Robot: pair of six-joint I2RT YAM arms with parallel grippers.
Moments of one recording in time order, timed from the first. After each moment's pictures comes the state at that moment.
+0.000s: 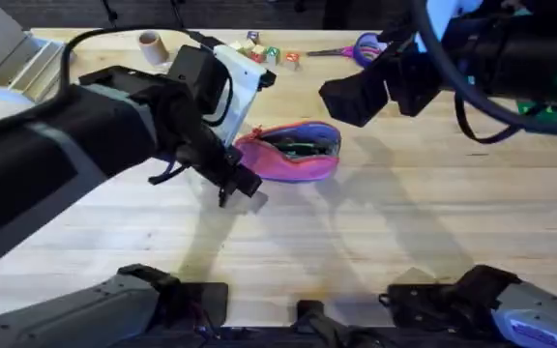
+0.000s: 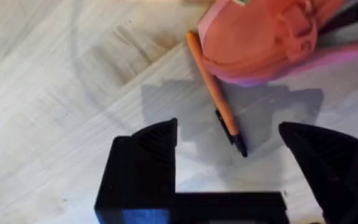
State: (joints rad) left arm -0.31 1.32 0.85 -0.85 0.02 0.28; right arm 0.58 1.10 1.19 -0.67 0.00 -0.21
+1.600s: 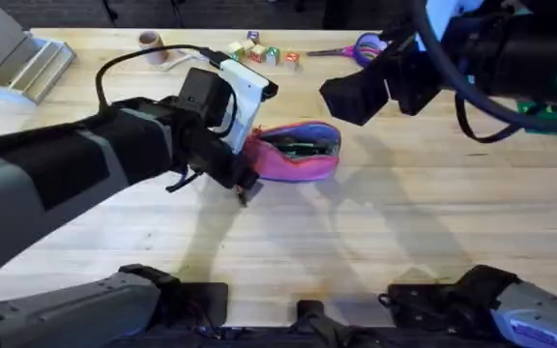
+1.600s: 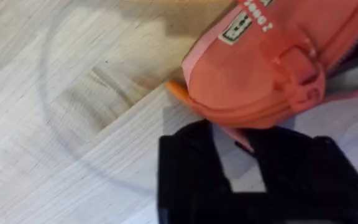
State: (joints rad) left arm -0.31 1.38 0.71 -0.58 0.12 0.30; right arm 0.58 1.10 1.19 -0.67 0.02 -0.21
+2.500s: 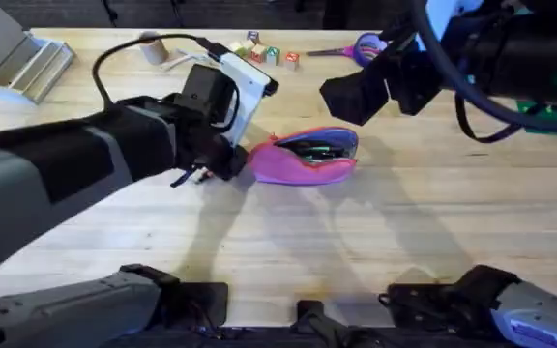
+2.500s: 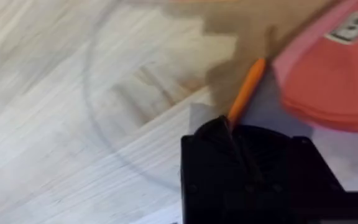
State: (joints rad) left arm -0.31 1.40 0.72 -0.52 -0.04 0.29; right arm 0.58 1.10 1.19 -0.67 0.02 -0.21
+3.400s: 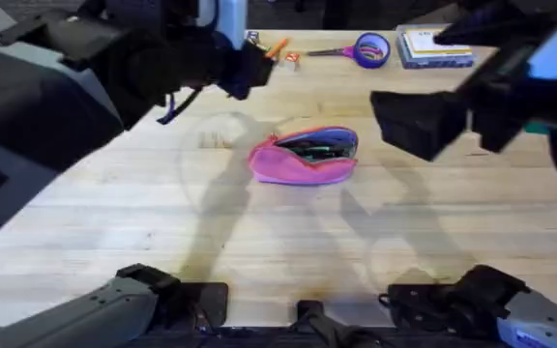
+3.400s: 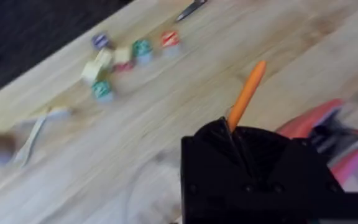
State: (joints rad) left arm -0.32 1.25 1.04 -0.41 0.20 0.23; right arm 0.58 0.86 1.19 -0.83 0.02 -0.21
